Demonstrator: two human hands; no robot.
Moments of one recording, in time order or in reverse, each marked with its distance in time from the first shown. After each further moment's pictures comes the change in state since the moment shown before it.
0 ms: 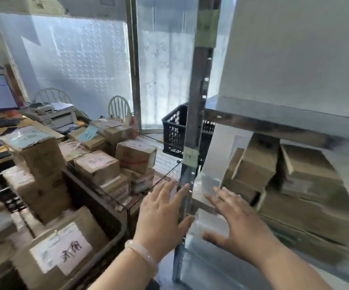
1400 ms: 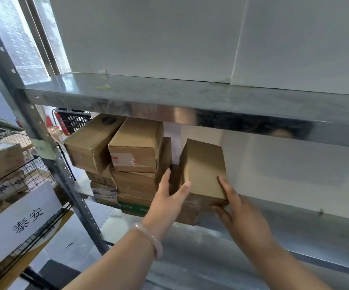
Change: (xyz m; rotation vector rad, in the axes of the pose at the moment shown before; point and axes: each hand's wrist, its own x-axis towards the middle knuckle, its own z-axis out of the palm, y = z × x) left_hand 0.062 0.397 0.142 -1.177 -0.503 -0.441; right_hand -0.228 0.340 -0.032 0.048 0.329 0.452
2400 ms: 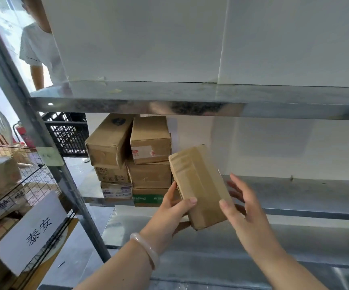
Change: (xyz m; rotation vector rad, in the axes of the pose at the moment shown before) left_hand -0.065 -0.039 -0.070 -0.324 -0.428 -0.069; right_hand -0.095 -0.143 -0.047 0.733 0.134 0.380
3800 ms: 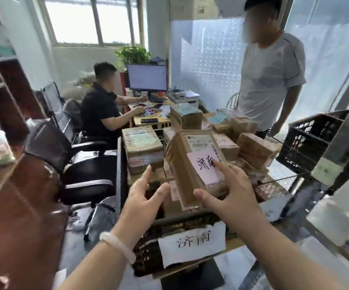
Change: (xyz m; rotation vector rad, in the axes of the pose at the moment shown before) left_hand -0.438 0.019 -0.294 0.396 1.524 0.325; right_hand -0.128 -0.217 0.430 -0.111 -0.944 -0.679
